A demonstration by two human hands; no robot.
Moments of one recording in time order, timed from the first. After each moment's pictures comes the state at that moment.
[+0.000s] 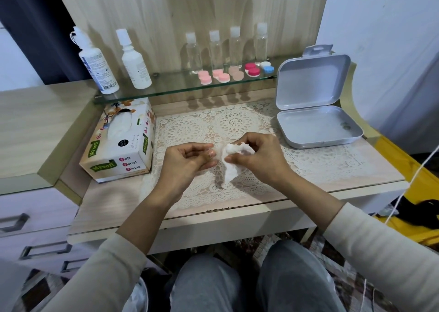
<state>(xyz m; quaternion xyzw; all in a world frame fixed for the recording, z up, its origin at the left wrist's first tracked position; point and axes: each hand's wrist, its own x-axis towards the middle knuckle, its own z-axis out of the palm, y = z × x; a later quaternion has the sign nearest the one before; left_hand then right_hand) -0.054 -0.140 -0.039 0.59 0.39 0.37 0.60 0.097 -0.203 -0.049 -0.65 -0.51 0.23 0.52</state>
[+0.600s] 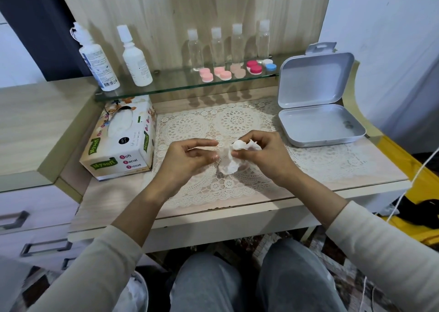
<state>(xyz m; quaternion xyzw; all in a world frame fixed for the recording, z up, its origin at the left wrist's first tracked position) -0.061 -0.130 -0.039 0.67 0.37 0.30 0.57 0.106 -0.202 -0.054 -0.60 -0.46 0.32 0.57</state>
